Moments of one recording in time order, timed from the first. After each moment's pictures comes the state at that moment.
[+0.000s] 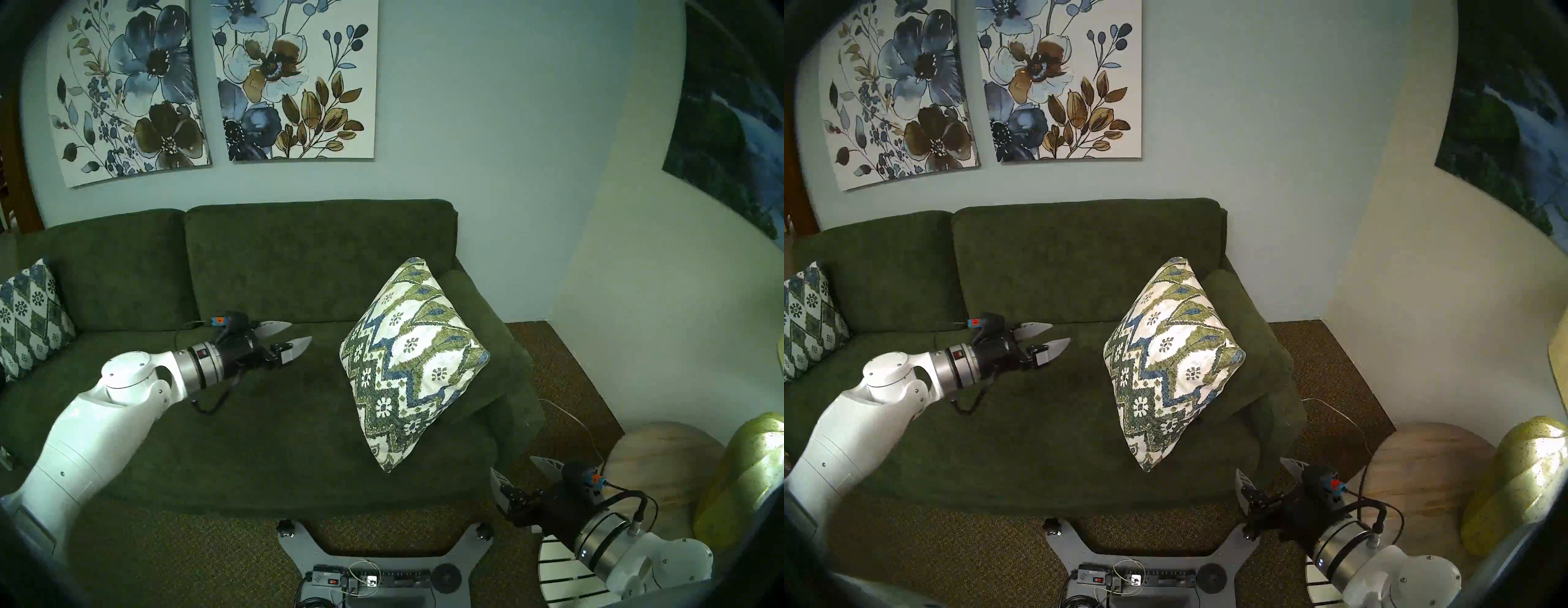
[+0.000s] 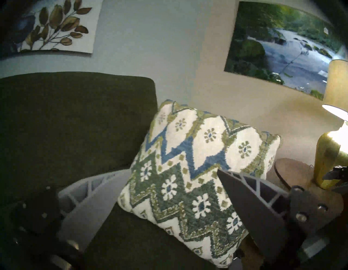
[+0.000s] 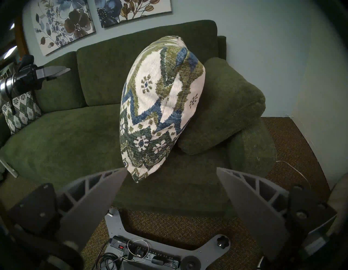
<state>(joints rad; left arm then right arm) 1.63 -0.67 -1.49 -1.52 -0.88 0.12 -0.69 -2.66 -1.72 1.92 -2.43 0.07 0.28 0.67</state>
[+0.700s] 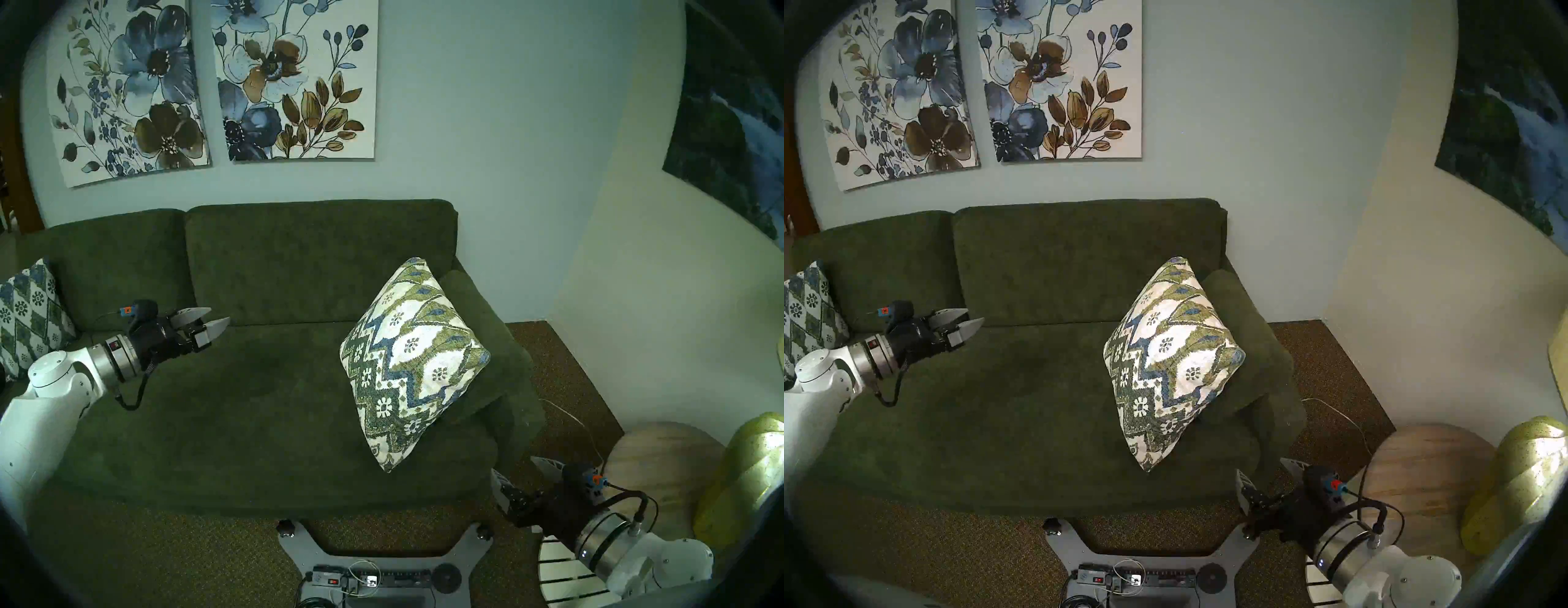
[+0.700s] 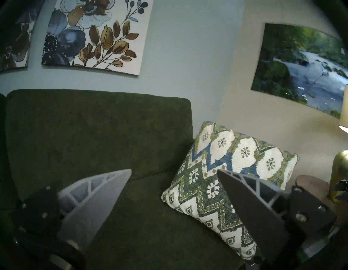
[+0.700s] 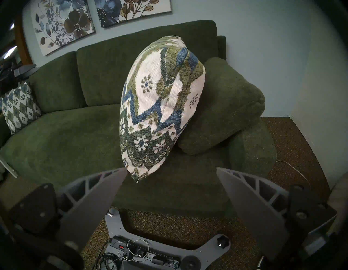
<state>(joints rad) 1.89 -0.62 -1.83 -1.49 -1.02 0.06 -0.82 -2.66 -1.73 1.93 -2.43 0.07 0.28 0.67</state>
